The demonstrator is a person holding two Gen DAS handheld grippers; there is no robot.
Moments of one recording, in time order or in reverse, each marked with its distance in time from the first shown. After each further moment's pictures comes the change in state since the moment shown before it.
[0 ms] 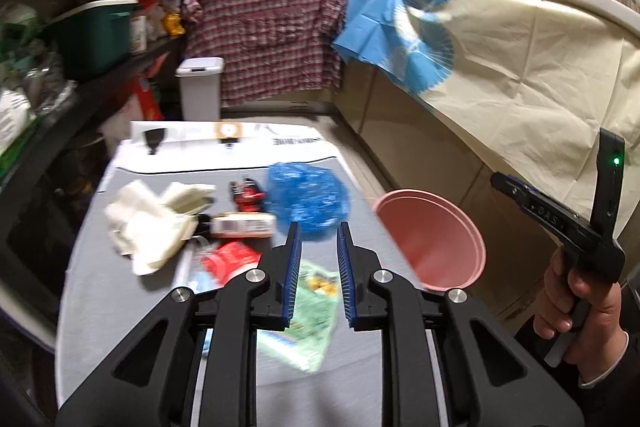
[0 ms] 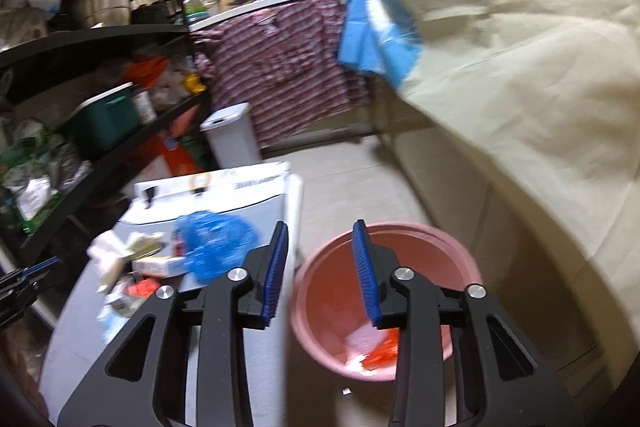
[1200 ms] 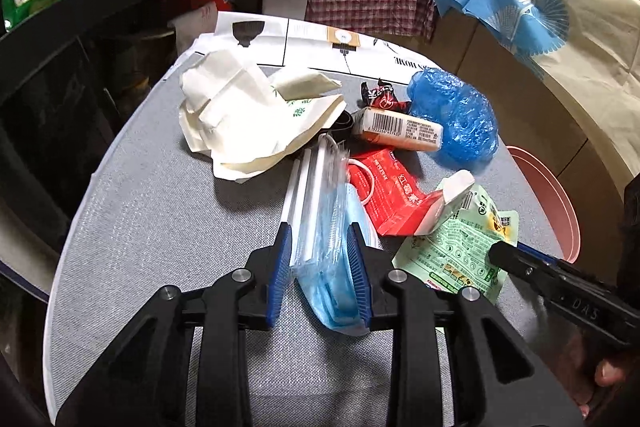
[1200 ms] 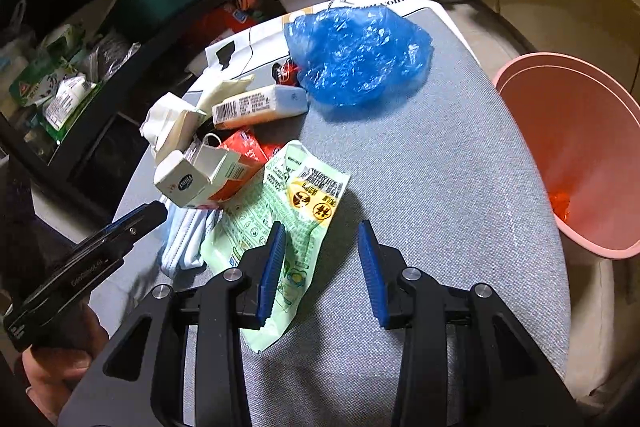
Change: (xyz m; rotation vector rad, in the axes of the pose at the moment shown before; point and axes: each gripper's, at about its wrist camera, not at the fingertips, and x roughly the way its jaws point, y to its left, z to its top) left arm 0.075 0.106 -0.069 -0.167 0.186 0.184; right arm 0.108 0.108 -0.111 0.047 0.434 0.236
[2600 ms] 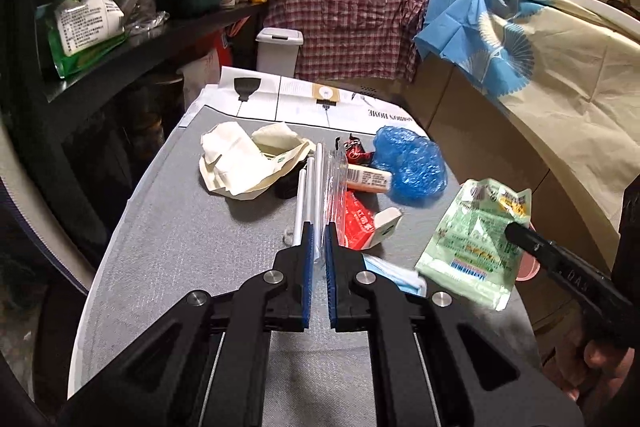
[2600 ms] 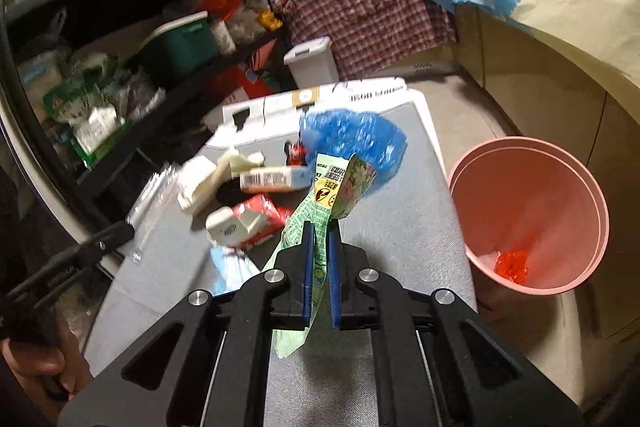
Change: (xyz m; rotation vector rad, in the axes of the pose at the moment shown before) left arm -0.086 -0.011 0.003 -0.007 -0.151 -0.044; right arm -0.094 0.010 0.006 -0.078 -0.273 -0.044
